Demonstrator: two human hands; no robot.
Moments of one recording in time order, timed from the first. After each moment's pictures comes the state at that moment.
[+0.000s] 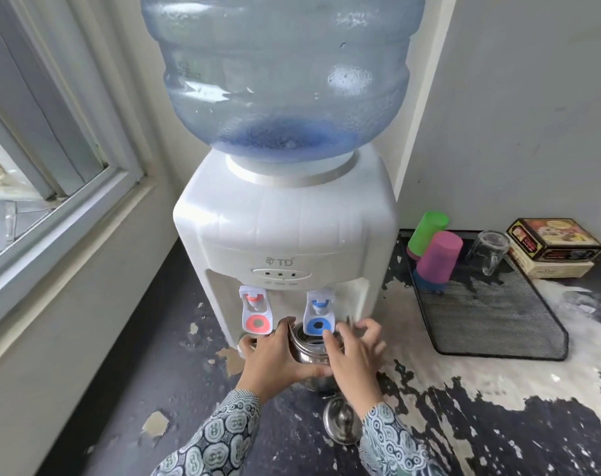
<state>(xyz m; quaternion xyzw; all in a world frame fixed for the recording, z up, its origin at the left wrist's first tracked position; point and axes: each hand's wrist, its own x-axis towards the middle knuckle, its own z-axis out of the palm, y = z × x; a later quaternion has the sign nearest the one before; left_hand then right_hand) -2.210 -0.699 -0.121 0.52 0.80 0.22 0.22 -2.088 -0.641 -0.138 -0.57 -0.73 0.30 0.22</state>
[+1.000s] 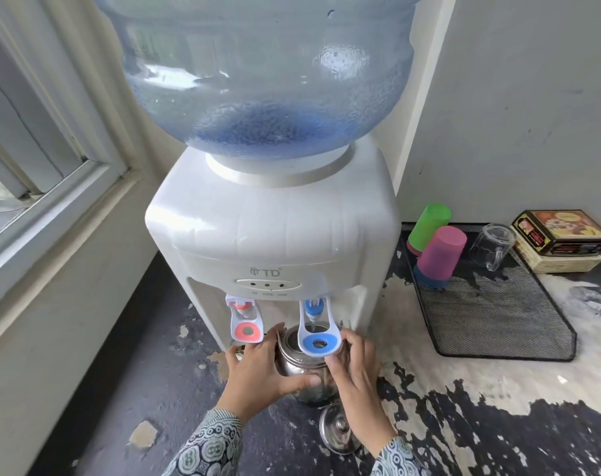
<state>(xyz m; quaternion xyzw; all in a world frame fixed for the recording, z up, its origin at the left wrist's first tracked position) -2.225 -0.697 -0.139 0.53 0.80 0.18 0.24 -2.069 -0.648 -0.162 -0.45 -0.70 0.45 0.32</state>
